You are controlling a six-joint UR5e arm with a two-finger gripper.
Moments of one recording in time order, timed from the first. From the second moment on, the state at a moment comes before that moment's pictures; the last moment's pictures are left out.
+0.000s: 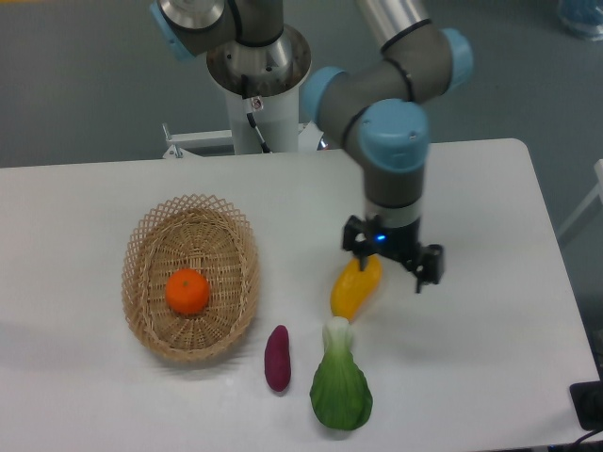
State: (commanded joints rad) arm 2.66 -1.91 -1.68 -0.91 1.56 1.23
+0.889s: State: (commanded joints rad) arm 2.75 -1.92 -1.70 -0.93 1.56 1.39
